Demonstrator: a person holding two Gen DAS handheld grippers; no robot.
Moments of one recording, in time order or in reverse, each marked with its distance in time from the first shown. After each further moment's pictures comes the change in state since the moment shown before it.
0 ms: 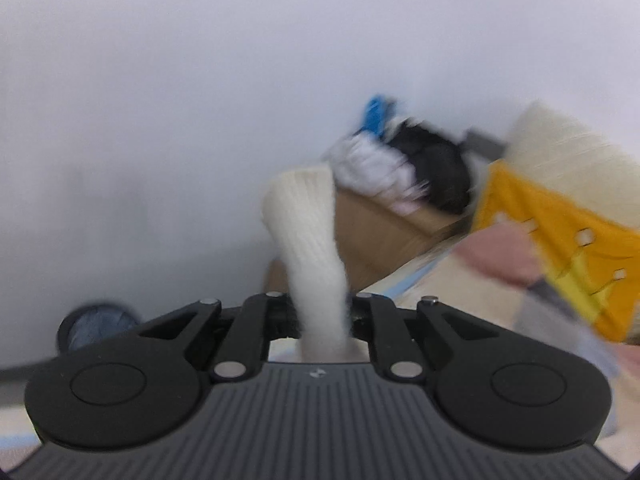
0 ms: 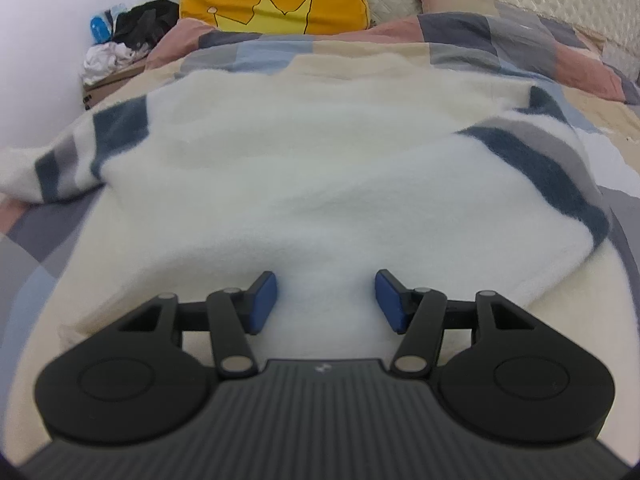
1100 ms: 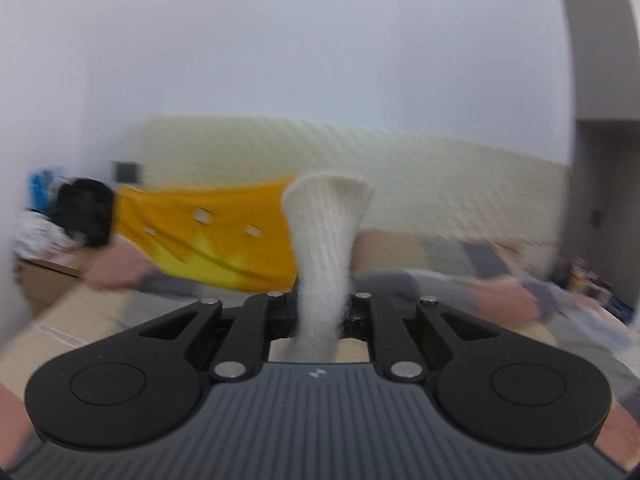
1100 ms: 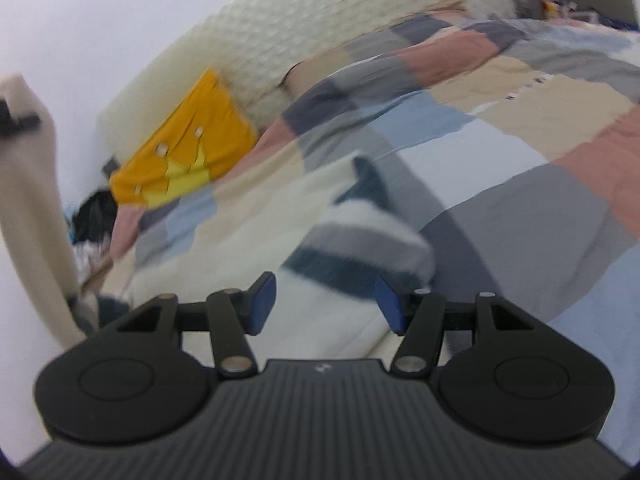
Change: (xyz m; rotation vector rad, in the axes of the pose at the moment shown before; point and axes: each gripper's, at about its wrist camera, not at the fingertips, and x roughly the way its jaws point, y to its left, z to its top) left arm -0.310 -0.484 -0.132 0.415 -0.008 -0.713; right arm -0.084 -0.179 0.019 0.527 -0.247 0.031
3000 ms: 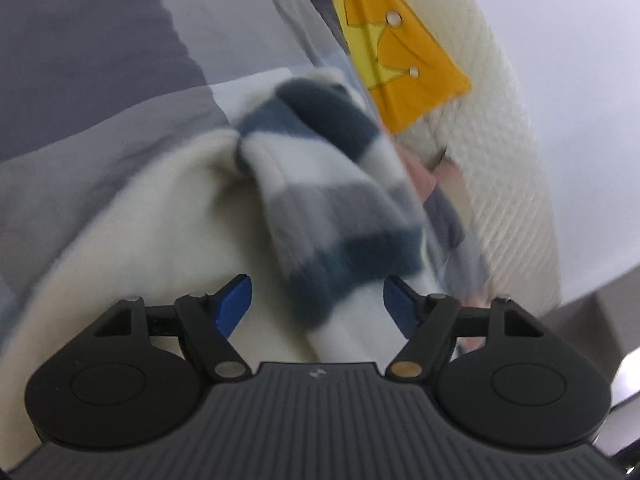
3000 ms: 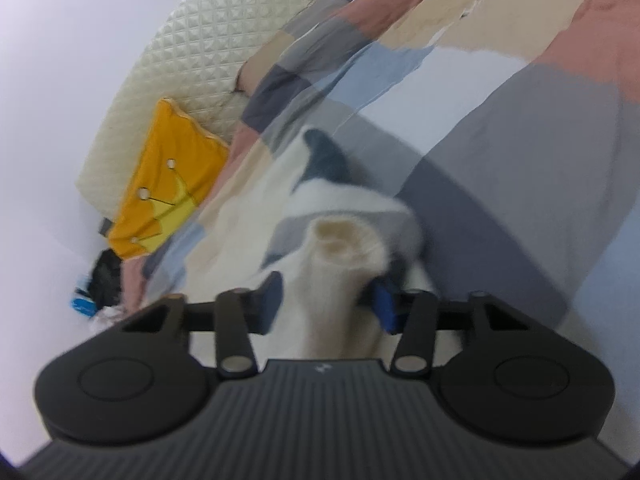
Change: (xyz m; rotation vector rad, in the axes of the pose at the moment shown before) left arm -0.012 0.246 -0.283 -1.014 0.326 -0.051; right arm 0.059 -0.047 -0.017 0.302 0.042 0.066
